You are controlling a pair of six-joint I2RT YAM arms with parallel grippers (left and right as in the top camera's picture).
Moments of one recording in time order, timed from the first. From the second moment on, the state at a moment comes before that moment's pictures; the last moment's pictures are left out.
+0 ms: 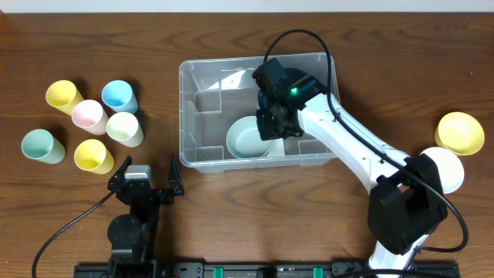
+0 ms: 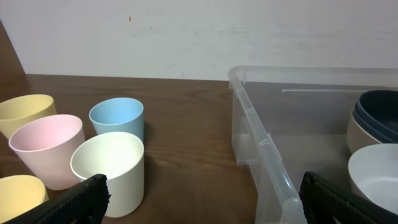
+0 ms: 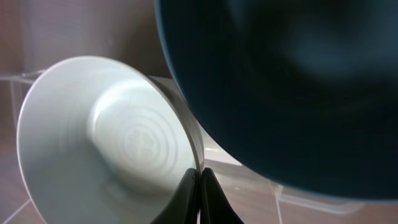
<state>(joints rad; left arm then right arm) -0.02 0.01 0.02 -0.12 0.00 -0.06 0.60 1.91 1.55 -0.99 -0.05 0.43</state>
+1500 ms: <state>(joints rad) -0.02 0.01 0.02 -0.12 0.00 -0.06 -0.01 1.83 1.83 -1.35 0.06 0.54</state>
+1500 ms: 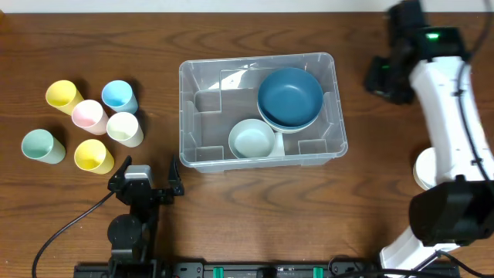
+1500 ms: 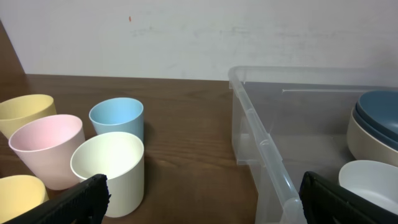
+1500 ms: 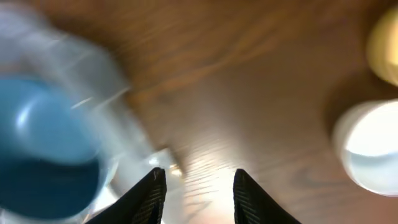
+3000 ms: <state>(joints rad) -0.02 0.01 0.02 -0.12 0.00 -0.06 -0.71 1.83 1.36 -0.84 -0.01 0.41</state>
